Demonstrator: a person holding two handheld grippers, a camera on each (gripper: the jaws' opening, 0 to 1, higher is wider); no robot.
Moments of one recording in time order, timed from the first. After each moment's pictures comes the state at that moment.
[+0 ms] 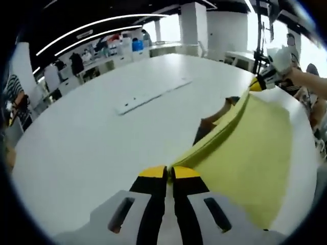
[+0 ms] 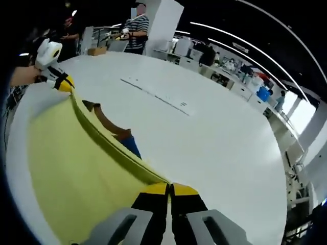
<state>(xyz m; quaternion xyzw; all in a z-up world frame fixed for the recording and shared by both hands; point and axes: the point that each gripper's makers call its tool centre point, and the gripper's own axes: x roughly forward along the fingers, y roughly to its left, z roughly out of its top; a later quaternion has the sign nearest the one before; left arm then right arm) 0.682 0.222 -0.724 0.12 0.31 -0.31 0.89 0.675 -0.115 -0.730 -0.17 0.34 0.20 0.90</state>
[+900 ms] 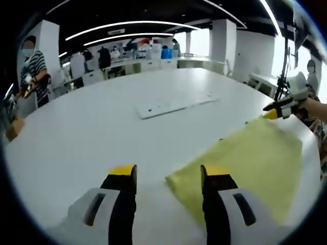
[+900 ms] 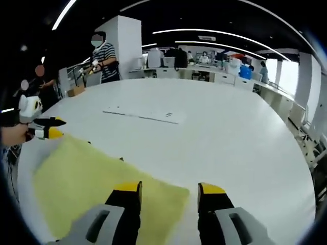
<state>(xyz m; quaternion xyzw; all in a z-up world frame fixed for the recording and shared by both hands) 0.695 0.232 -0.712 0.06 0.27 -0.23 0.93 0.684 -0.100 -0.725 -0.04 0.33 0.17 0.93</state>
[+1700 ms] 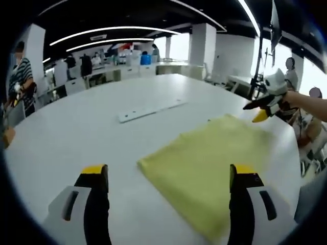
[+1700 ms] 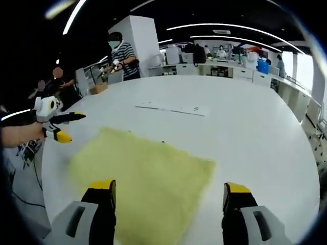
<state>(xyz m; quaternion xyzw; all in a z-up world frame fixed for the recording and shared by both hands) 0.616 0.218 -0.677 0.07 0.26 -0.32 0.91 0.601 -0.081 -0.699 -0.01 0.35 0.26 0.90</state>
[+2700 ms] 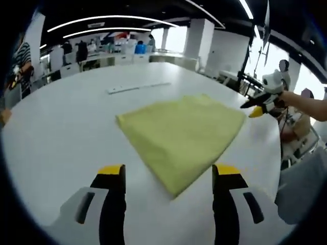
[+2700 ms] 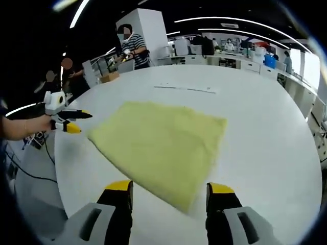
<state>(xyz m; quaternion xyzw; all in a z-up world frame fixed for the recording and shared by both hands) 0.518 0.225 -0.709 0.03 0.31 -0.34 0.89 0.509 -0.091 -0.719 -0.02 0.38 0.28 0.88</state>
